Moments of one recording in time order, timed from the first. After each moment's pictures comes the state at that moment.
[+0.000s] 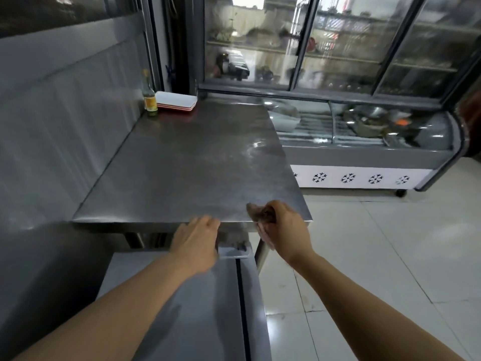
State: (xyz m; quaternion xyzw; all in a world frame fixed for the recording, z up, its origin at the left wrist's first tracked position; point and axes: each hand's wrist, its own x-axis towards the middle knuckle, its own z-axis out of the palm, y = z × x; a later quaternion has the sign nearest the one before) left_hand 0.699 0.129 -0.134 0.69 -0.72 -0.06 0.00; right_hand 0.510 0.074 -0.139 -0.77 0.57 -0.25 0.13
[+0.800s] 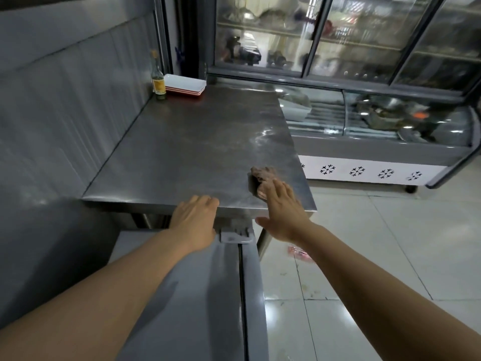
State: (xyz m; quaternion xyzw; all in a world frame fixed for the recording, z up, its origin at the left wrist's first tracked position) left_hand 0.708 0.122 -0.131 0.70 -0.72 -0.06 0.00; right_hand 0.520 0.061 -0.121 -0.83 0.55 -0.04 0.13
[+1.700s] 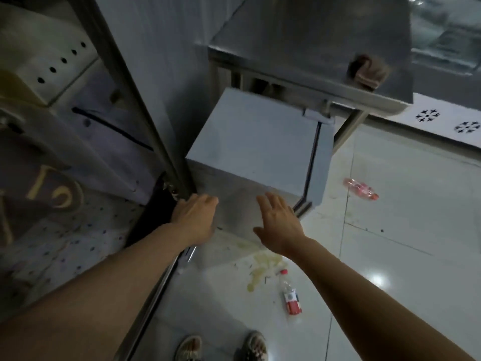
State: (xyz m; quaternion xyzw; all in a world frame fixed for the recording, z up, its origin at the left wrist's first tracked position) left_hand 0.688 0.492 -0.230 0.81 -0.55 -0.20 -0.07; right_hand 0.524 0.397 -0.236 -0.90 0.37 0.12 0.21
